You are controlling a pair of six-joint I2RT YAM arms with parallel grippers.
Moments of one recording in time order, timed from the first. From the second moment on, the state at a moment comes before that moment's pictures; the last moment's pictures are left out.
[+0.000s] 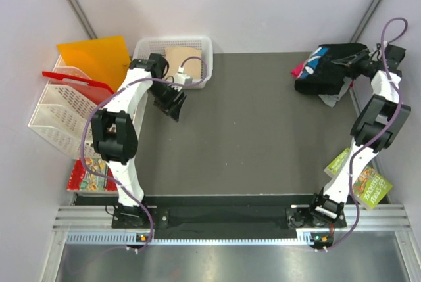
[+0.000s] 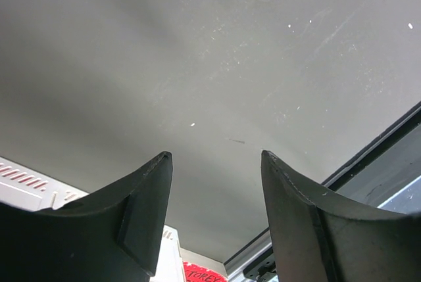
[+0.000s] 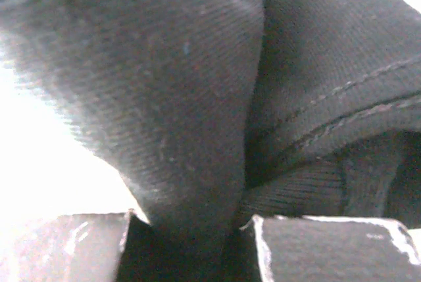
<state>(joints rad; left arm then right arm) -0.17 1.94 1.76 -1.24 0.39 0.53 -0.48 2.22 1.91 -0.31 -0.87 0.78</state>
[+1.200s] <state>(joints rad) -0.17 2.01 1.73 -1.25 0.40 0.53 -0.37 2.25 2.23 -1.09 0.20 0.59</state>
